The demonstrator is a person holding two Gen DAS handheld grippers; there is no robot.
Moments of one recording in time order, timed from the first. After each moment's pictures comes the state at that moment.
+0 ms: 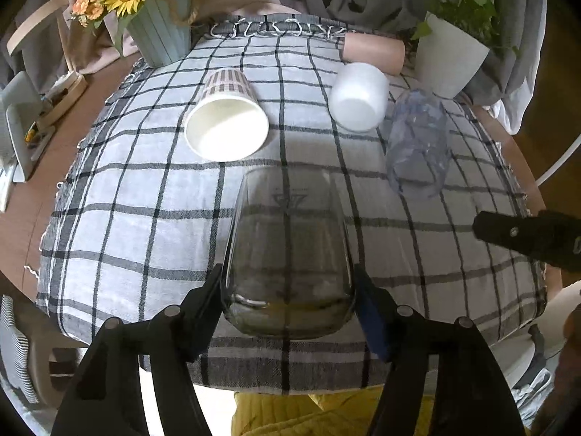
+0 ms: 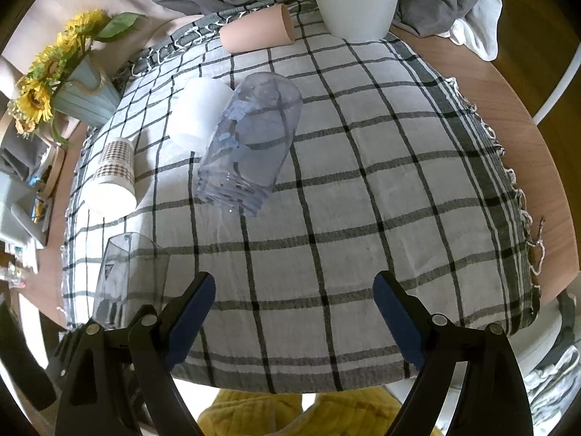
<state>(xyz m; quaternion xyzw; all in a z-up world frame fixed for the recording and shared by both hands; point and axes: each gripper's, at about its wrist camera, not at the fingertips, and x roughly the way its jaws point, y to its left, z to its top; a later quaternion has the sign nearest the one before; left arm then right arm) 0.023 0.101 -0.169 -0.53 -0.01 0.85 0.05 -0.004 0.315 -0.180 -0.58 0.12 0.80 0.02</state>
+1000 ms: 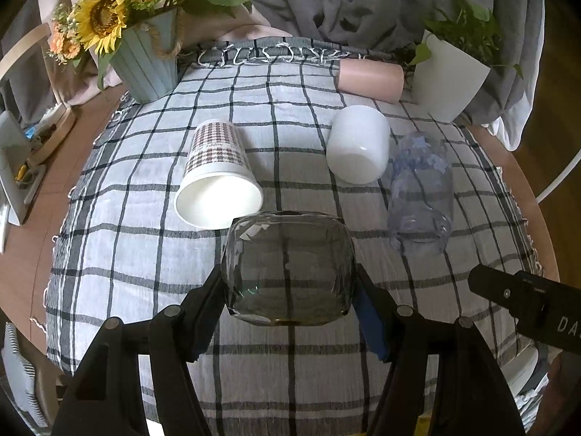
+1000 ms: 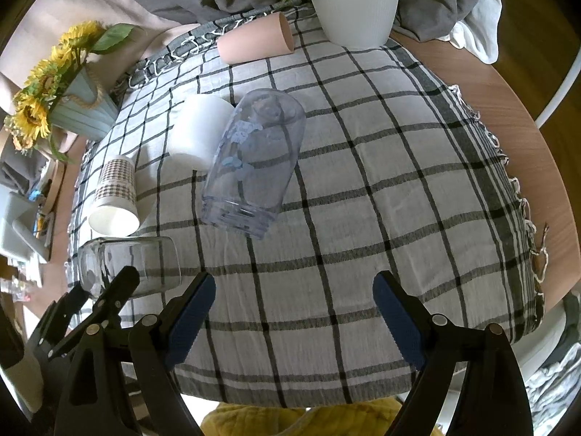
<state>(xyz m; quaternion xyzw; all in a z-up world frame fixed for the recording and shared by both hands) -0.025 0.104 -0.156 -0.50 0.01 0.86 0.07 -0.017 0.314 -0.176 -0.58 0.14 0.80 0.02</state>
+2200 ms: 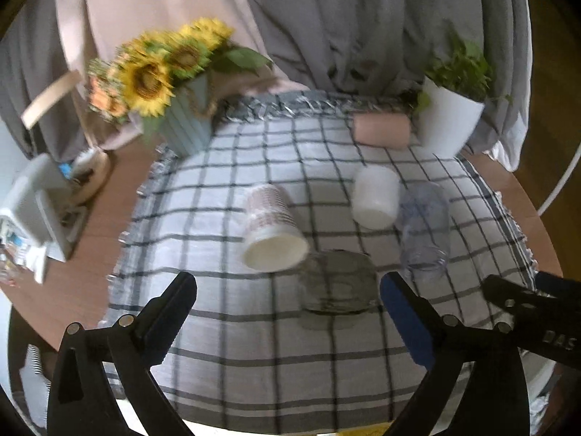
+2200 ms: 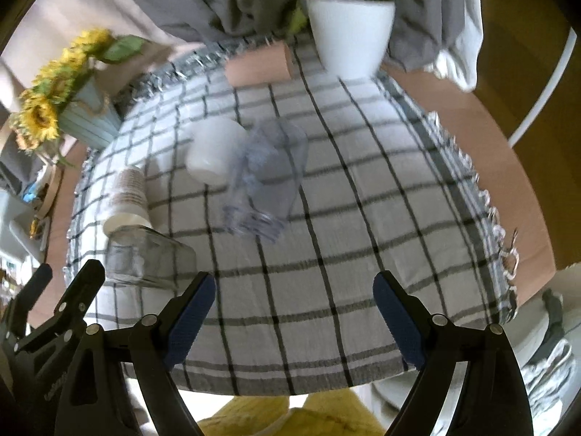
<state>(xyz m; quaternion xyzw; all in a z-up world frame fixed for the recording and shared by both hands) -0.004 0.074 -0.088 -0.43 0.04 0.90 0.04 0.005 0.288 -0.127 -0.54 0.10 0.83 0.05</state>
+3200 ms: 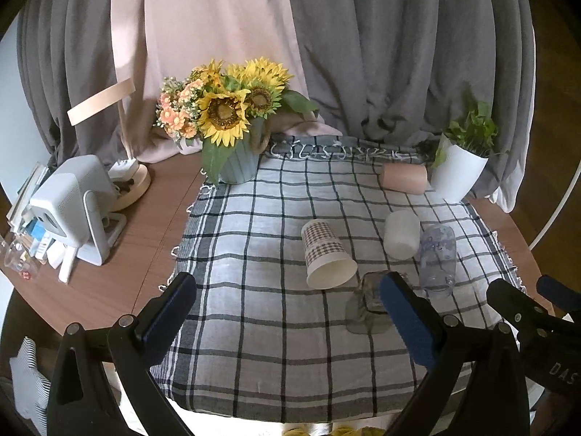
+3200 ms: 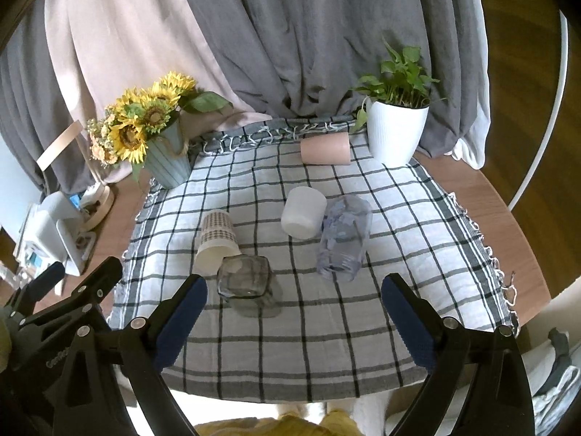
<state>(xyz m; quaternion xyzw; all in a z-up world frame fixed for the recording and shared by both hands) 0.031 -0.007 -0.038 -0.38 0.00 0.93 0.03 0.058 0.199 -0.053 -0.41 0.07 0.91 0.02</state>
